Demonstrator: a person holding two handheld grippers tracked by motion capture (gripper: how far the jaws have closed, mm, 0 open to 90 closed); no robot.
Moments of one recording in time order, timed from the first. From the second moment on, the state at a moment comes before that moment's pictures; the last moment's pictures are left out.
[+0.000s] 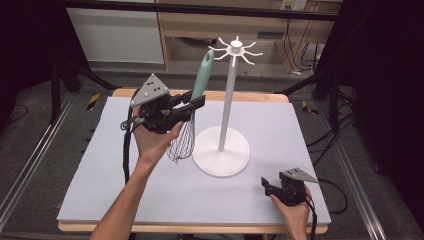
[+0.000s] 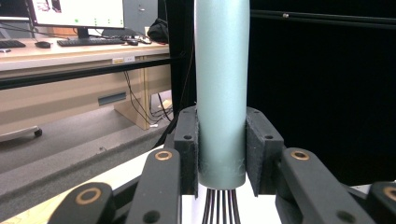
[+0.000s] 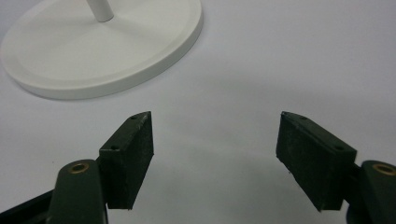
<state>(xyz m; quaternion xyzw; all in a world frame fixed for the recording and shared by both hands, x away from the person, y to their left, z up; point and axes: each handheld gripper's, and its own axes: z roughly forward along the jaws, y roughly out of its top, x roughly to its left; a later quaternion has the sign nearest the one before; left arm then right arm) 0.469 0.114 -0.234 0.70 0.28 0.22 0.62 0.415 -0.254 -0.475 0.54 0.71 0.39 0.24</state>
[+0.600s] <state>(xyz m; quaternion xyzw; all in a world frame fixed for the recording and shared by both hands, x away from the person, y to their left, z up) 0.477 0.106 -0.236 0.70 0.28 0.22 0.62 0.415 -0.254 -0.476 0.54 0.71 0.39 0.24</state>
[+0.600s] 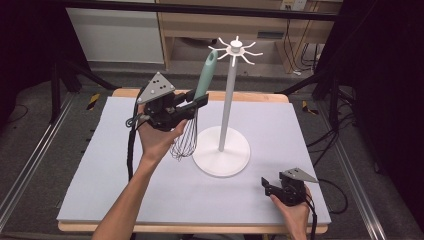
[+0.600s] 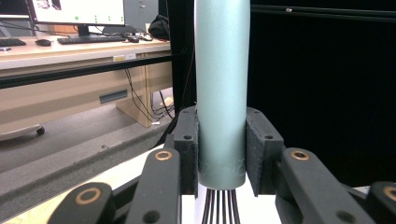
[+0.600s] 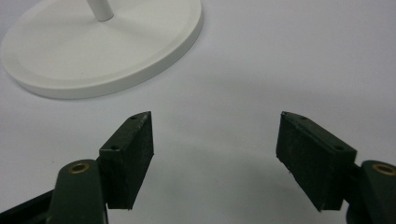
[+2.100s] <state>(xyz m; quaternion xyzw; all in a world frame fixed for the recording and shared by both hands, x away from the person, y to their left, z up) 0.497 0.081 -0.248 0.71 0.28 0.22 0.60 0.416 -0.253 -0.476 0.54 0.71 0.39 0.24</state>
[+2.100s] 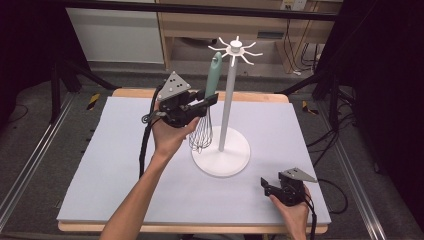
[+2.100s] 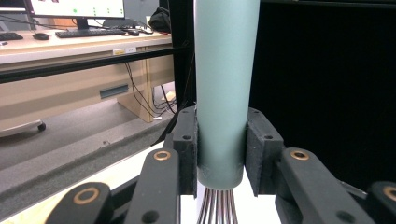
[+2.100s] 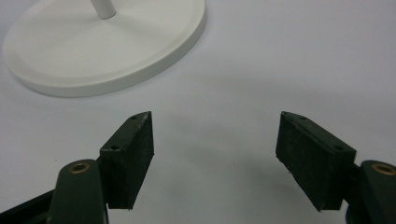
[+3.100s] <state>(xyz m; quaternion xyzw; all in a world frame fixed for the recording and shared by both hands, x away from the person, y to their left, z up) 0.493 0.098 -0.261 0.72 0.29 0.22 0.59 0.416 -0.254 -0.477 0.54 0.71 0.39 0.24</state>
